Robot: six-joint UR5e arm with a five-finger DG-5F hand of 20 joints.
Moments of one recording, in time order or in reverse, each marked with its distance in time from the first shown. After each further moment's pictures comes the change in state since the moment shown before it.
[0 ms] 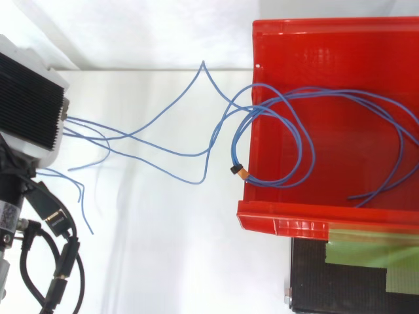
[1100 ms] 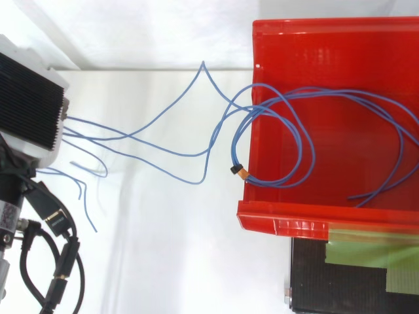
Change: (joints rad) arm 0.000 0.000 0.000 0.000 0.000 0.000
